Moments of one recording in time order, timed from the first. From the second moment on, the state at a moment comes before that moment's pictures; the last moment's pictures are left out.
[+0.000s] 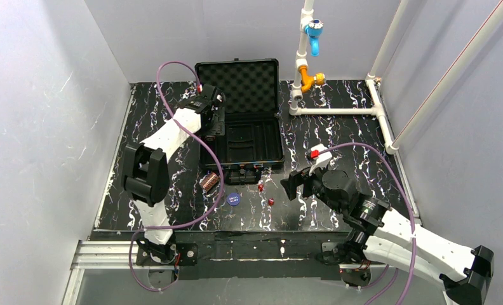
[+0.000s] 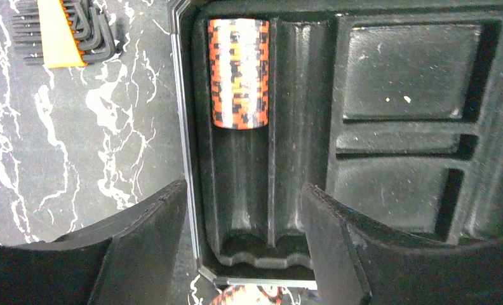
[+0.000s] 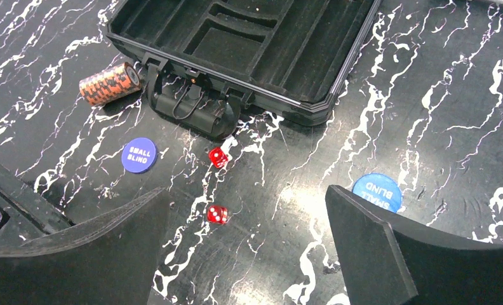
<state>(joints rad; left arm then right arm) -0.38 1.87 1.54 -0.77 -0.29 -0.31 0.97 0.64 0.52 -0.21 0.30 0.29</state>
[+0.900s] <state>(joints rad) -0.38 0.96 1.02 -0.87 -0.23 -0.30 0.97 0.99 0.69 -0.35 0.26 0.45</state>
